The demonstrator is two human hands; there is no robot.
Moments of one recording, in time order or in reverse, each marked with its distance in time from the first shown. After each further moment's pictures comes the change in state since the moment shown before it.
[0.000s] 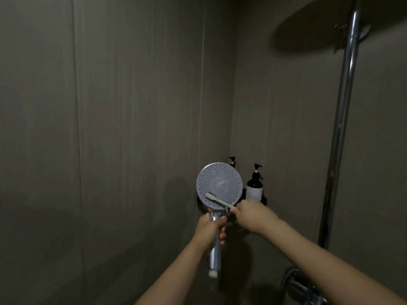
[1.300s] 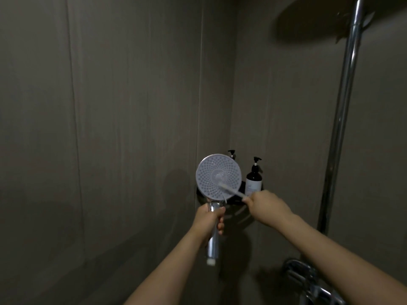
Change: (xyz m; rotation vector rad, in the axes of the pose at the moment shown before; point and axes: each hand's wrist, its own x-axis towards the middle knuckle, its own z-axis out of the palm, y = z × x) left_hand 0.003 0.002 -0.001 0.018 0.027 0.001; right_hand -0.014 0.022 -0.008 -0.275 0.000 -0.080
